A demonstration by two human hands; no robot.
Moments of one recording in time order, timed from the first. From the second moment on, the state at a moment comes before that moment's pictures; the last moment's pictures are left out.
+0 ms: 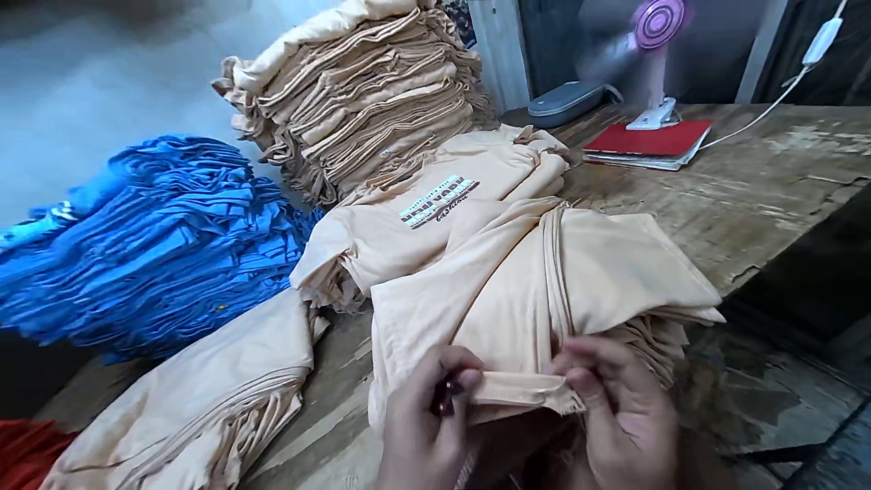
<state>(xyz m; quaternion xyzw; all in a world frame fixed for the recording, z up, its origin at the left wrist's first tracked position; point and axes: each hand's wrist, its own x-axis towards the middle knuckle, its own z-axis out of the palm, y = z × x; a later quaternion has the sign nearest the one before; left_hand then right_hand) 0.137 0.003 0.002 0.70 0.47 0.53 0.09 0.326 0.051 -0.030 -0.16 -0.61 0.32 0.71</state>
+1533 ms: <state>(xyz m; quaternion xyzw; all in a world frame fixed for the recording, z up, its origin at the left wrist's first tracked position) 0.170 -0.023 -0.013 0.76 0.37 0.31 -0.44 0.365 0.010 -0.073 -0.37 -0.65 0.09 0.65</state>
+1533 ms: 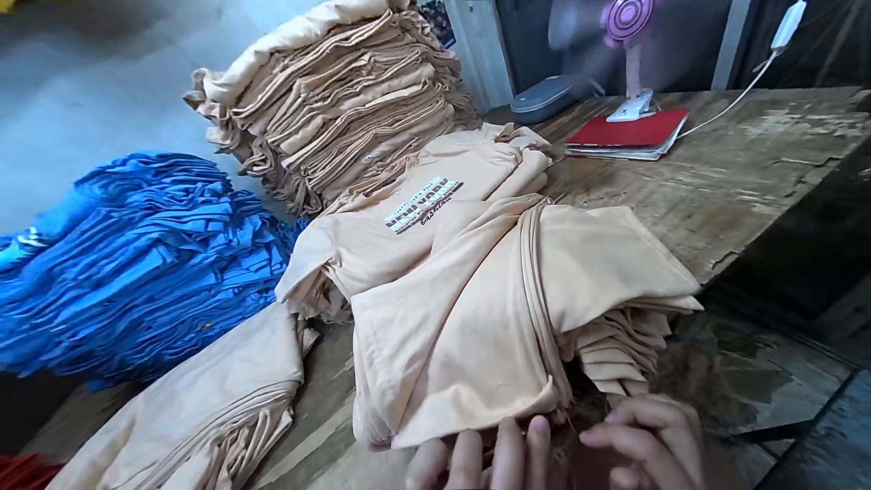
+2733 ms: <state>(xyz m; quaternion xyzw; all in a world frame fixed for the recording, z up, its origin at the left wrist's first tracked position) 0.175 -0.009 -0.020 0.76 0.42 0.48 -0.07 0.374 0.026 -0.064 -0.24 -0.59 0.36 0.68</state>
